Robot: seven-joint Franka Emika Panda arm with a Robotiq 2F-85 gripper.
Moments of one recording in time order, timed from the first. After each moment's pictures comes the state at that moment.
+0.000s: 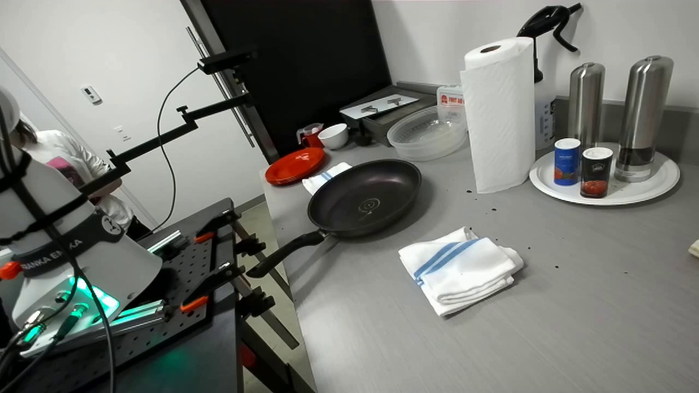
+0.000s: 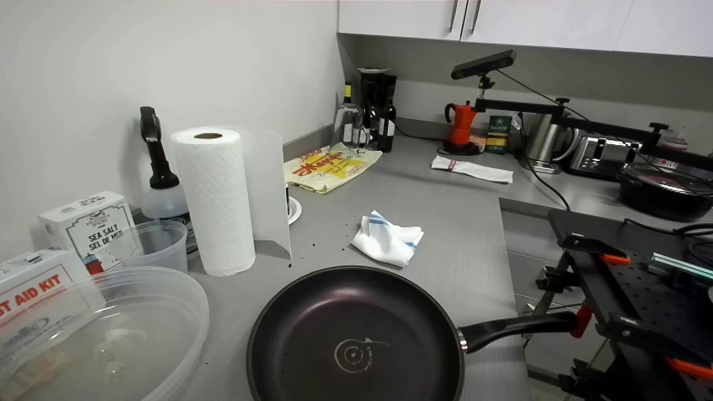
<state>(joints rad) 0.11 -0.47 0.20 -2.28 0.03 1.91 0.19</state>
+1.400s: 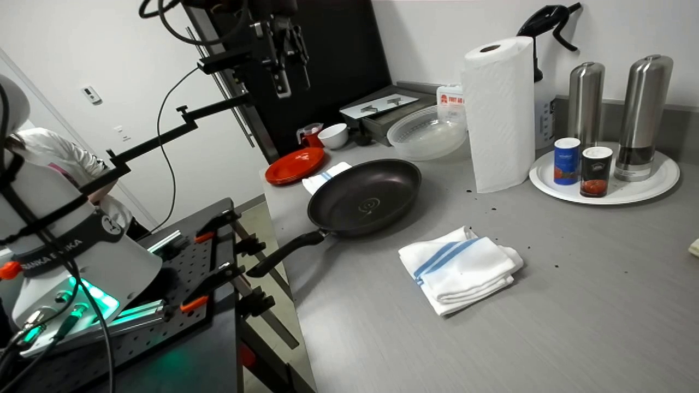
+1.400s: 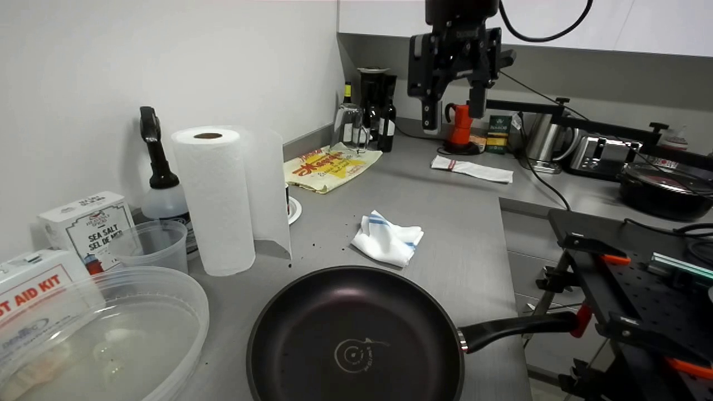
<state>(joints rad) -0.07 -0.10 0.10 -2.40 -0.08 2.15 0.65</state>
